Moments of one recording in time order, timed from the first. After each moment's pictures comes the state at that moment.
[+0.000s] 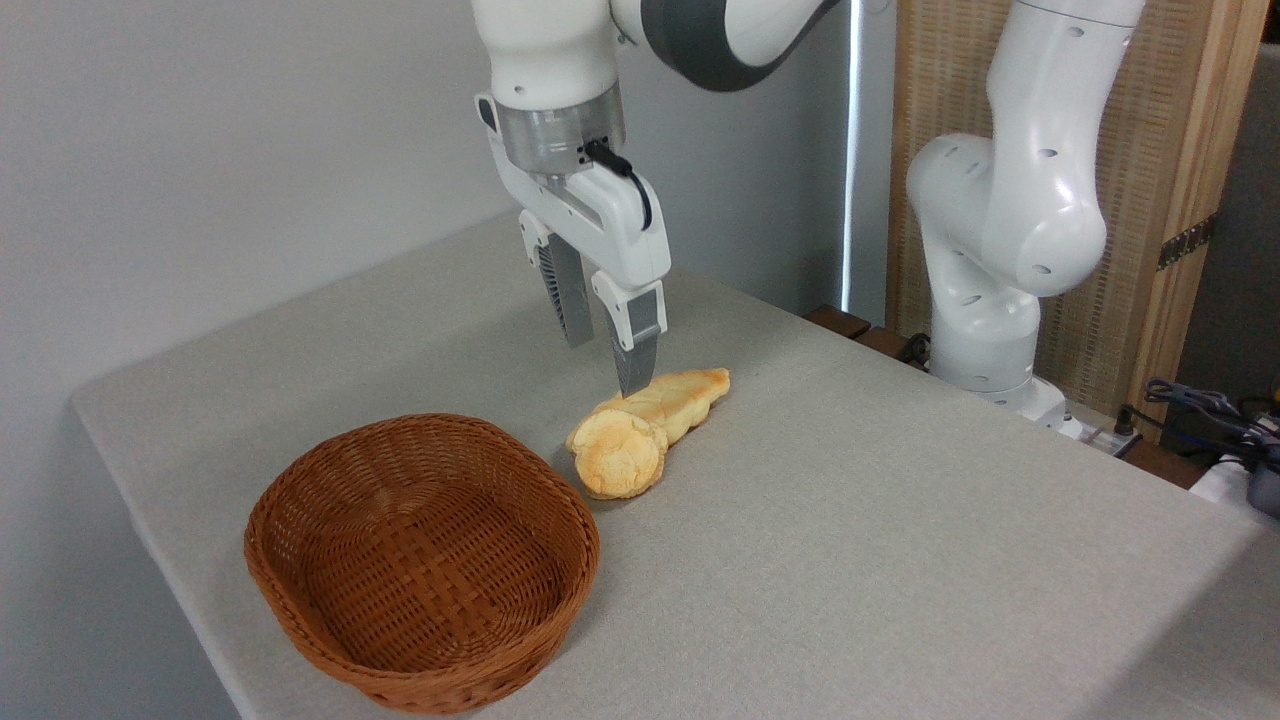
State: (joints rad) arm -0.44 -0.30 0.27 -2.13 -0.04 1.80 0.73
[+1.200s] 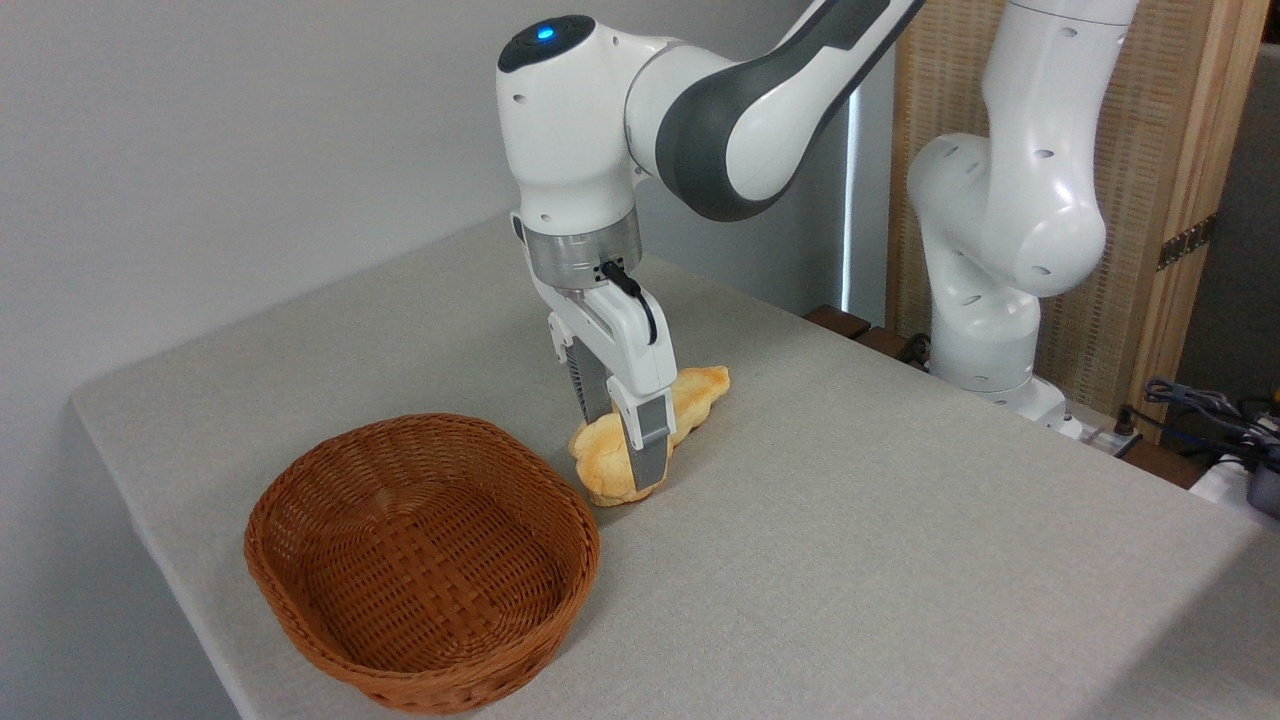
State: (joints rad) arm -0.44 -0.26 0.27 -2.34 0.03 2.06 0.78
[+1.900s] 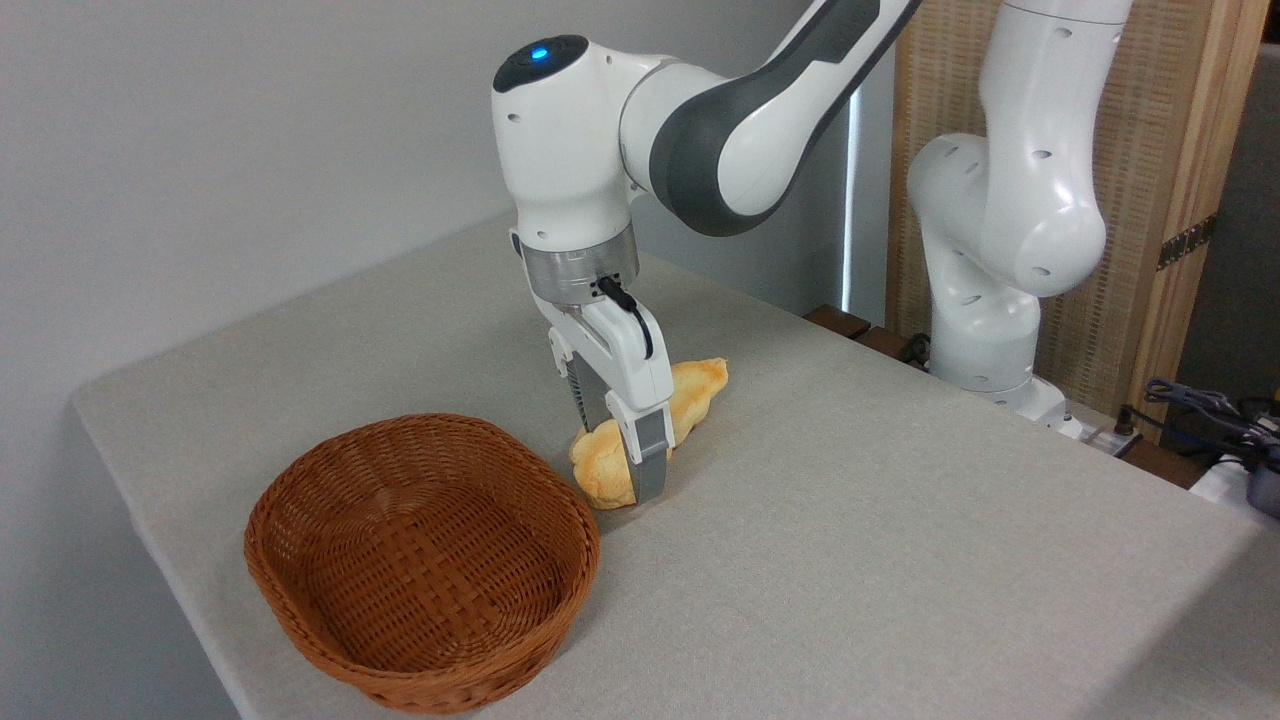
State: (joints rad) arm -0.44 -0.23 0.27 -2.34 0.04 2.09 0.78
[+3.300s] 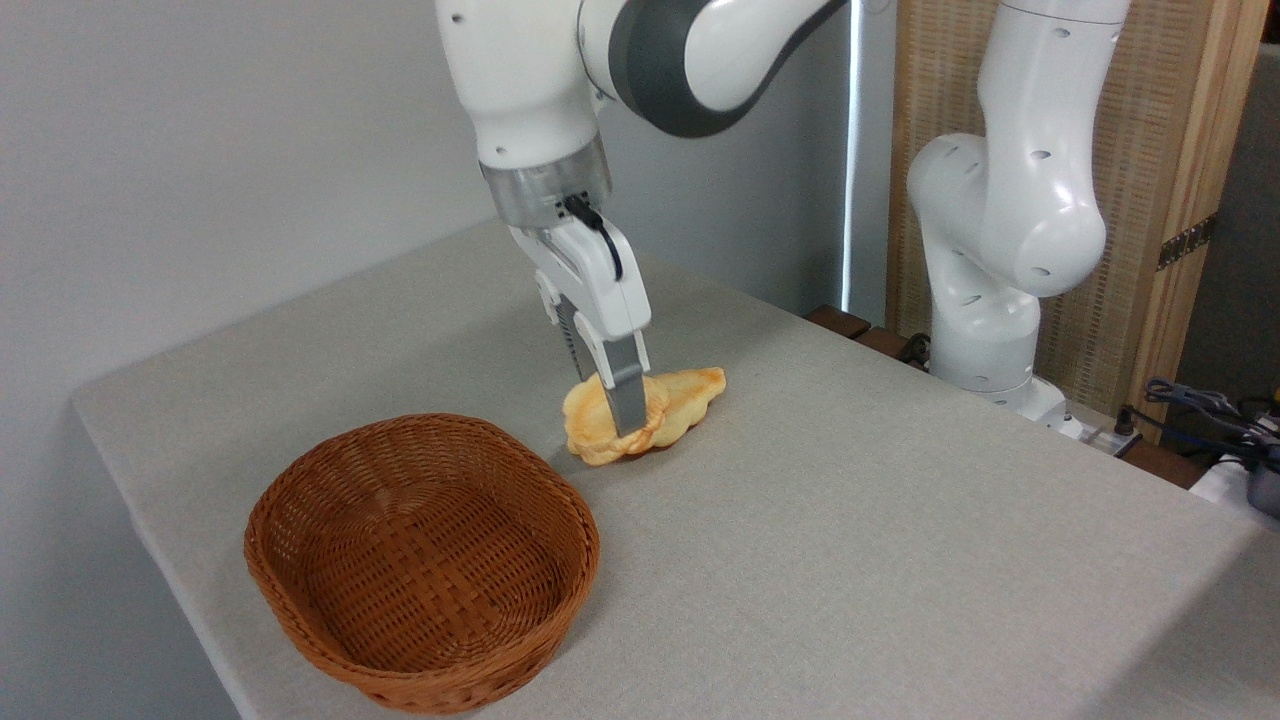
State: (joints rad) arm -0.44 -0.22 0.27 -2.11 0.05 1.82 0.82
